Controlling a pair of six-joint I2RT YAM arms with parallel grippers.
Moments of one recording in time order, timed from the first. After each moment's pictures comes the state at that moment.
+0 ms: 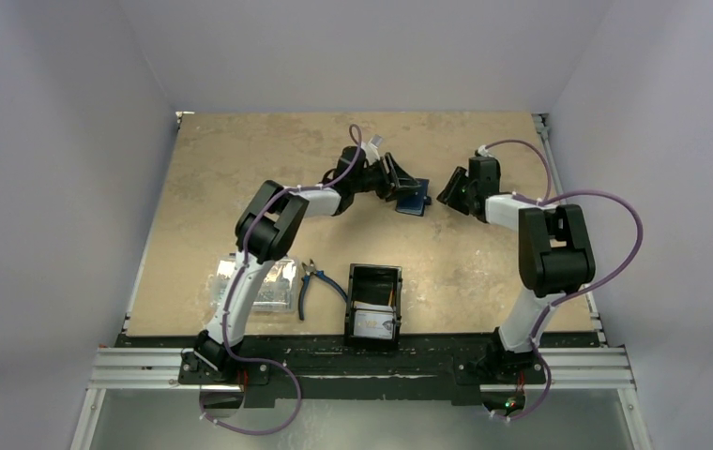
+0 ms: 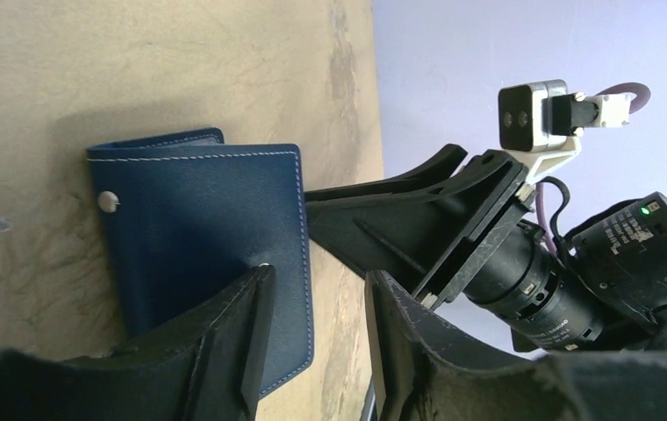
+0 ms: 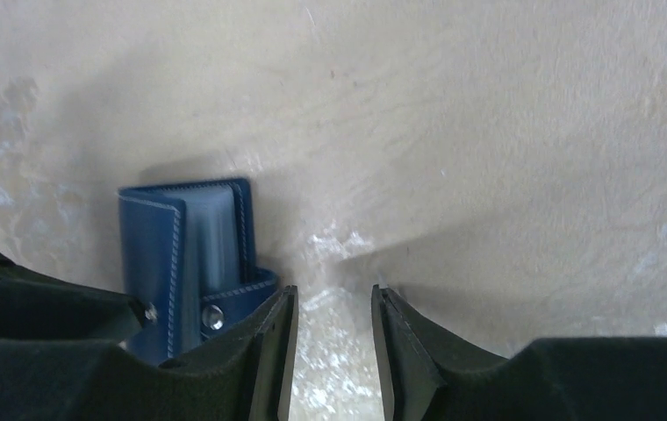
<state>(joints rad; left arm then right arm) -0.56 2.45 1.64 0.55 0.61 -1.18 0.10 1.81 0.99 0.08 -0.05 0.56</state>
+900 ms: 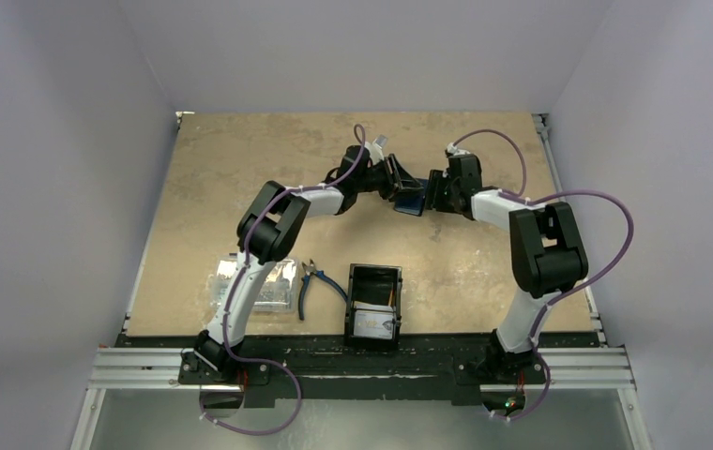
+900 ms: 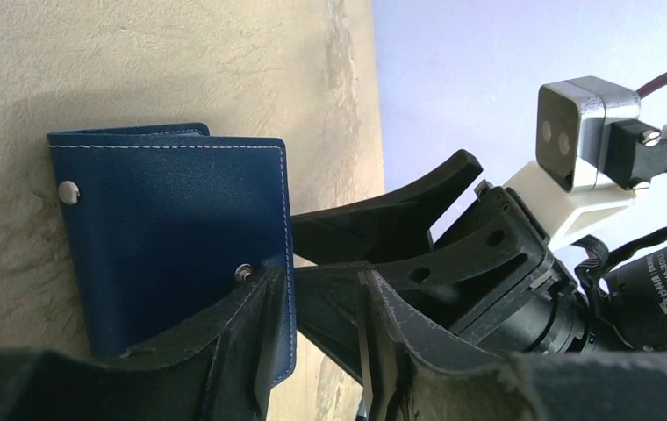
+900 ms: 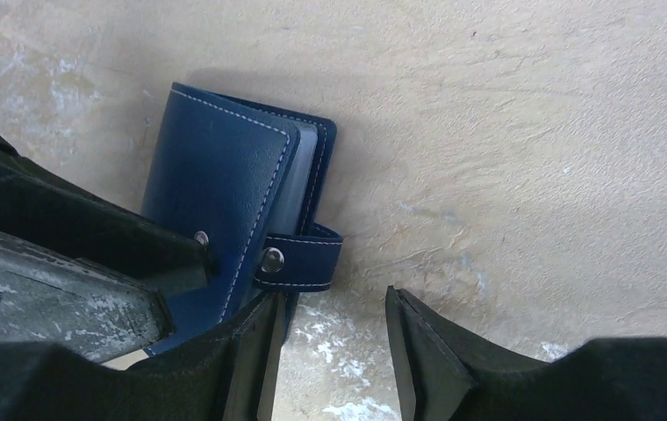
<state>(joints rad) -0.58 2.46 1.68 0.50 0.62 -1.17 0.20 1.81 1.03 -0.03 -0.04 0.32</state>
